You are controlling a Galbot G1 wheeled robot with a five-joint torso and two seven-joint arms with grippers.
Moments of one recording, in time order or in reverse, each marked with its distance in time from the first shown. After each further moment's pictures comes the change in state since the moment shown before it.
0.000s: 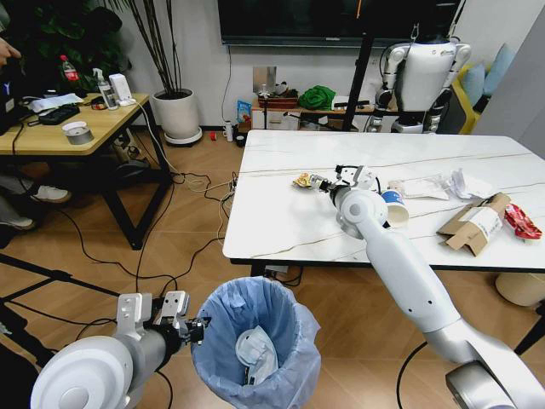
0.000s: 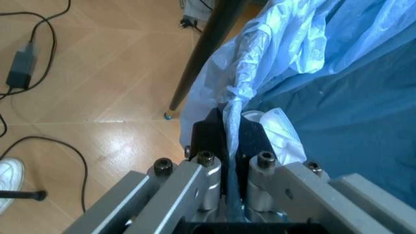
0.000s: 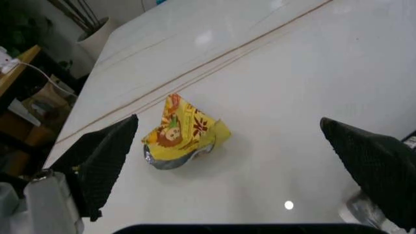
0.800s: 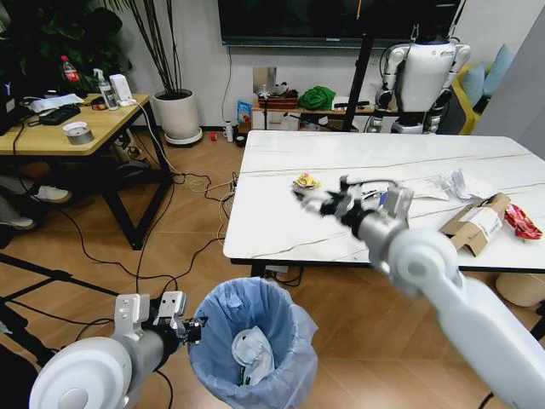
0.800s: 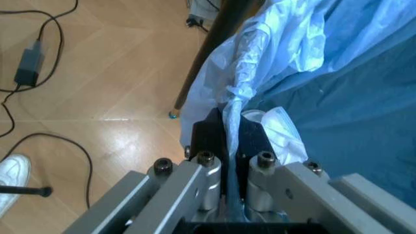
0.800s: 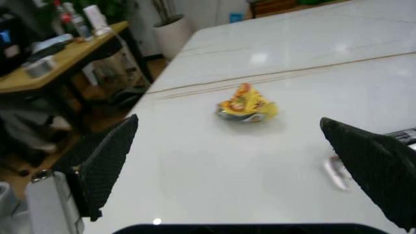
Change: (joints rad) left arm 0.017 -0.008 -0.004 -0.001 0.016 0.000 -0.008; right arm -0.209 -0.264 0.033 0.437 -0.045 -0.088 -0.179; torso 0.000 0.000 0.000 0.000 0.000
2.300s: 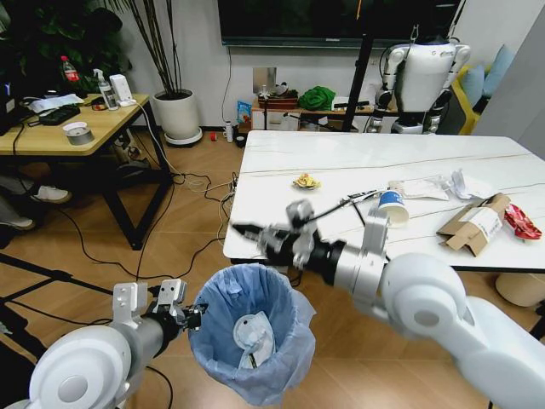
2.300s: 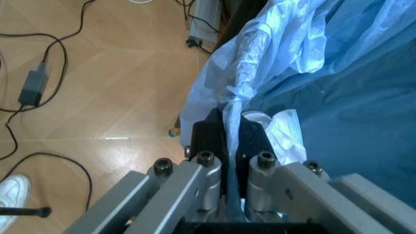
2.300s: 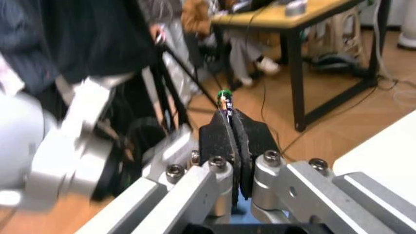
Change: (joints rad) left arm -0.065 -0.004 -0.011 0.014 -0.009 0.000 0.008; right arm -0.061 -0.194 -0.255 0.493 0.090 0.000 -0.404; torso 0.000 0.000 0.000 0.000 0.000
